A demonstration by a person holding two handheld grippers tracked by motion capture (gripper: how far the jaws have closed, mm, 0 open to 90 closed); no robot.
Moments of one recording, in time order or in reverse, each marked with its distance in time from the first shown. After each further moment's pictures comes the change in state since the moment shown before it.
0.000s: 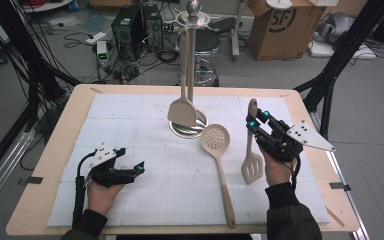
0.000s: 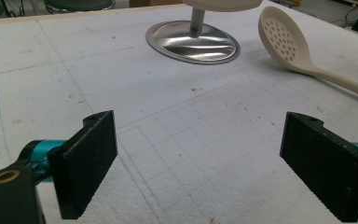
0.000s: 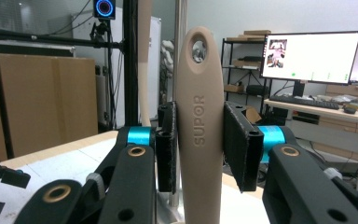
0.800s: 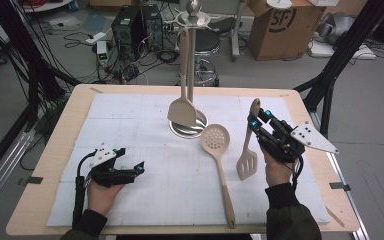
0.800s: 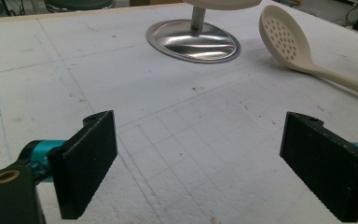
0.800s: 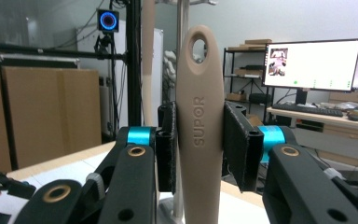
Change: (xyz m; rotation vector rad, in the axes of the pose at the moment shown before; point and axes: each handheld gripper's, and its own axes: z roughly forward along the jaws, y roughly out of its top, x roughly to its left) left arm 0.000 0.000 0.000 0.002 -0.002 0.000; right arm 0.000 0.002 -0.004 -0.046 0.017 0.022
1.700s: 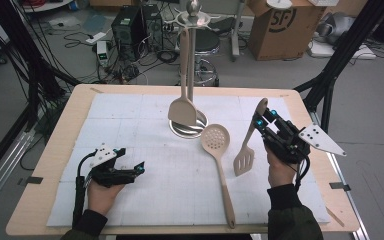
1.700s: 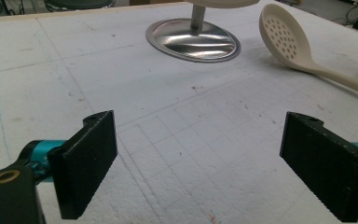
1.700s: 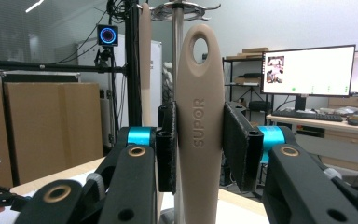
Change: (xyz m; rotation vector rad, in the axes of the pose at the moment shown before) left arm 0.000 0.000 0.000 0.003 0.001 0.003; right arm -0.004 0.004 -0.008 -0.043 -0.010 0.028
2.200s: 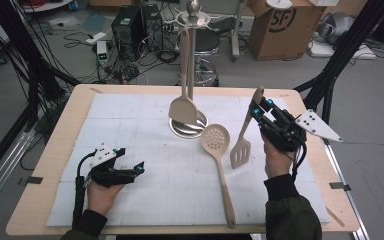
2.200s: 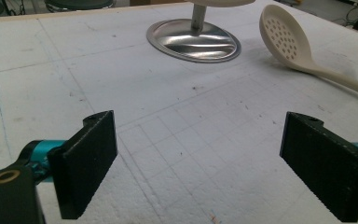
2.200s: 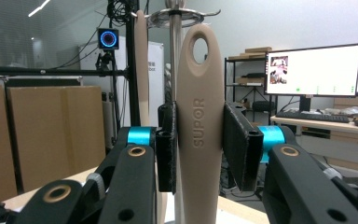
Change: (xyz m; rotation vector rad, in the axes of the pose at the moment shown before) left arm 0.000 0.000 -0.001 -0.003 0.003 -0.005; right arm -0.006 0.013 0.025 0.001 0.014 0.020
